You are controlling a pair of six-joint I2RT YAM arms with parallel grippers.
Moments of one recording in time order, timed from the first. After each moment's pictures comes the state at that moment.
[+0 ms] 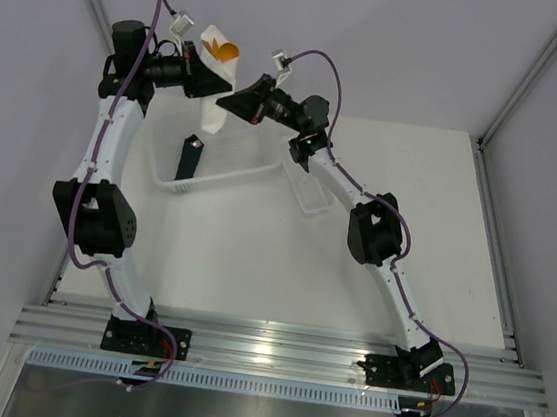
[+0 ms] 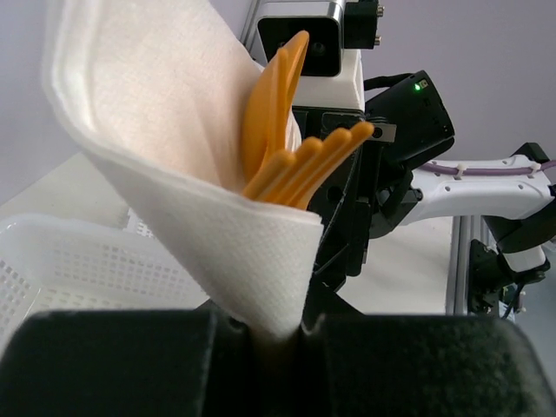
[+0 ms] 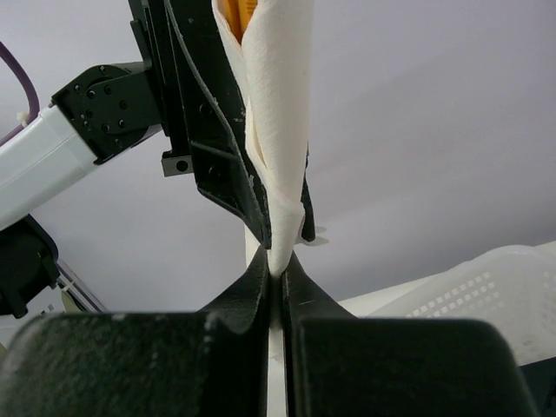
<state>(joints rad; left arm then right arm) 0.06 1.87 1.93 -0.30 1.24 -0.14 0.61 2.59 2.42 0.81 -0.81 0.98</state>
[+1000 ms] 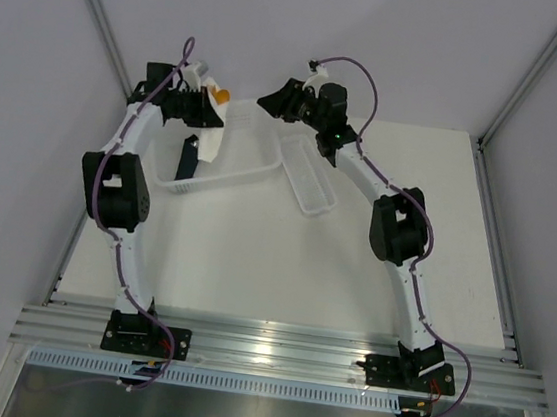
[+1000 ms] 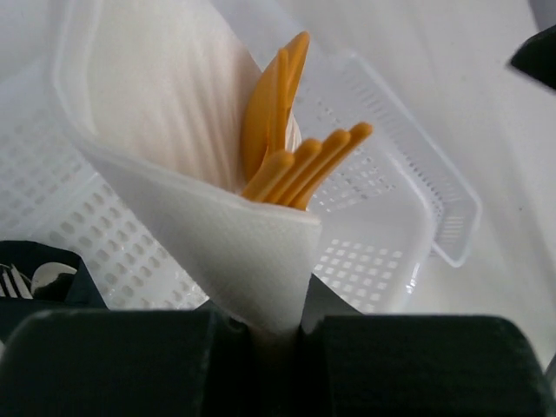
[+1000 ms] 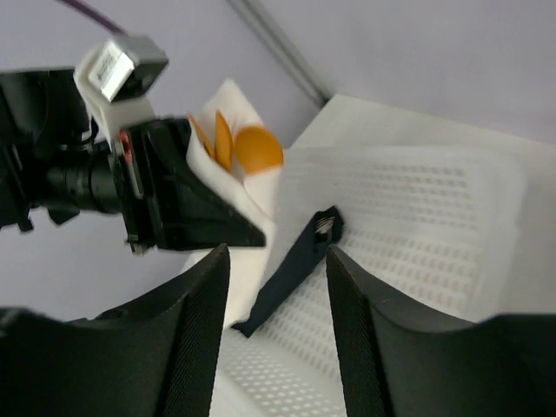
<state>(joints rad) 0.07 2.11 1.92 -0.51 0.77 -0.02 0.50 2.41 2.15 0.31 -0.51 0.67</state>
